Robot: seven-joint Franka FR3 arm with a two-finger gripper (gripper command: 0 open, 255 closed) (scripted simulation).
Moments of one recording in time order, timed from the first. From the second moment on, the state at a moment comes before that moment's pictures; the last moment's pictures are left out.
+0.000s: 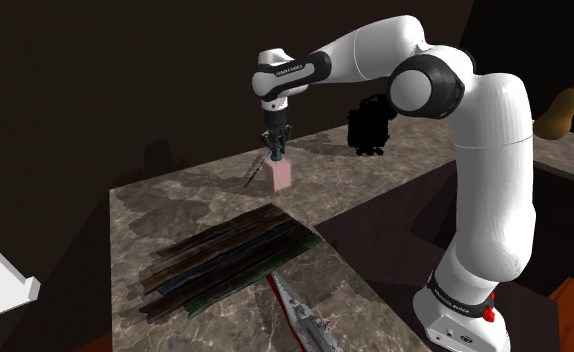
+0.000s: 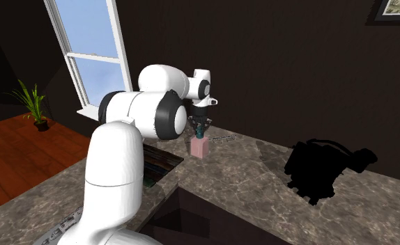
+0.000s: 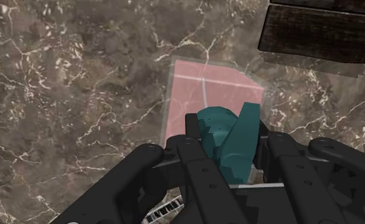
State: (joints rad) arm -0.04 0.41 -0.06 -1.51 0.04 1.83 0.00
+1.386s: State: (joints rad) arm -0.04 0.42 -0.06 -1.22 0.04 1.54 0.01
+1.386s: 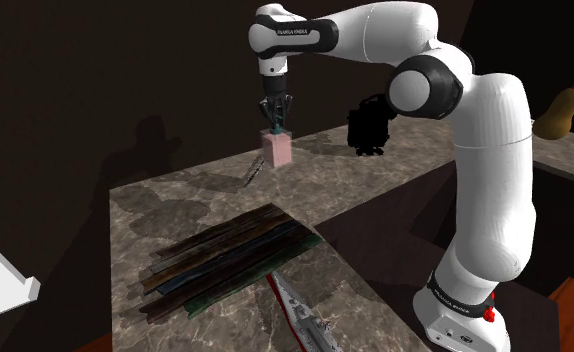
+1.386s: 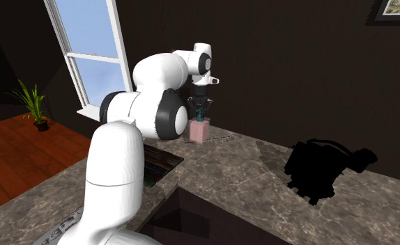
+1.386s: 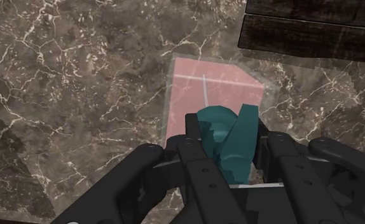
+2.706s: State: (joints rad) arm 0.15 0.18 0.04 -1.48 0.03 1.58 0.29
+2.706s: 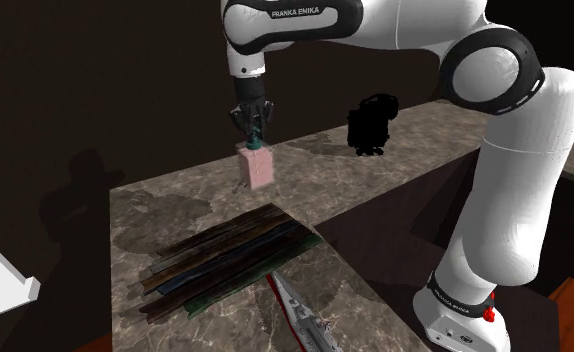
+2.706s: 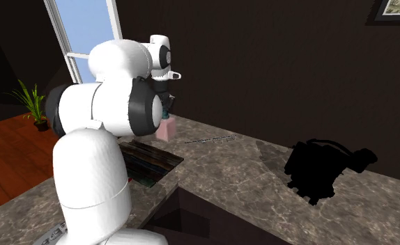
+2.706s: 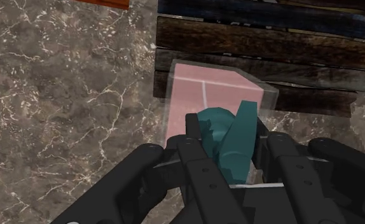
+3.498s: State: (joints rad) arm 0.30 0.12 0.15 -1.56 0.04 1.62 0.55
